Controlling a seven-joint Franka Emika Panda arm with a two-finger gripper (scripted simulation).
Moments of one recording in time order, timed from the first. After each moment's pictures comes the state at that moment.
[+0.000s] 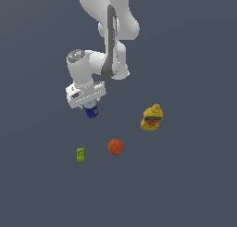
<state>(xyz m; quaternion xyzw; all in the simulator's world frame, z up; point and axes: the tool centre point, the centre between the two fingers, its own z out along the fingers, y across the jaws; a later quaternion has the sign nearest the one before) -0.138 -0.161 0.091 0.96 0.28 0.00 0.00</state>
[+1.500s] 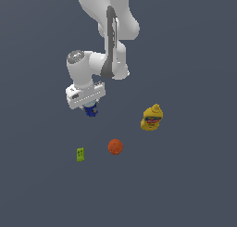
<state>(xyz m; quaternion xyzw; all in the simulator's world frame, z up) -0.135 -0.162 0.089 0.96 0.28 0.00 0.00</state>
